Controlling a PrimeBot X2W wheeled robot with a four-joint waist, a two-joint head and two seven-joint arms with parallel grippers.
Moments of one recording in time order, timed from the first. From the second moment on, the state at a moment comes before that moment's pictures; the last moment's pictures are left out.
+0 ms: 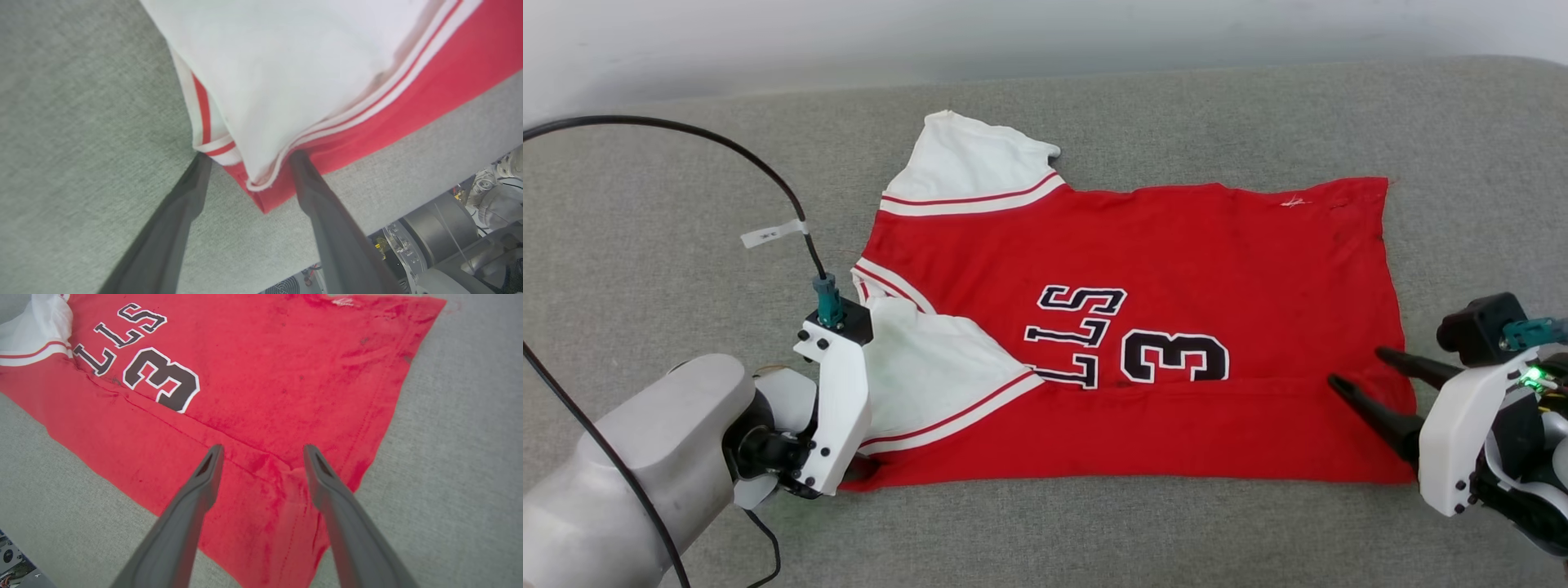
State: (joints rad) left arm -0.85 0.66 -1.17 0.48 -1.16 -0.08 0.86; right arm -0.44 -0.74 0.66 0.21 0.82 0.13 0.25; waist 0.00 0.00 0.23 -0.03
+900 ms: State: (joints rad) left arm -0.88 0.69 -1.21 0.31 -1.08 -0.13 0.75; right arm -0.54 -0.83 0.63 0.26 1.00 0.13 0.96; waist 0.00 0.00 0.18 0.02
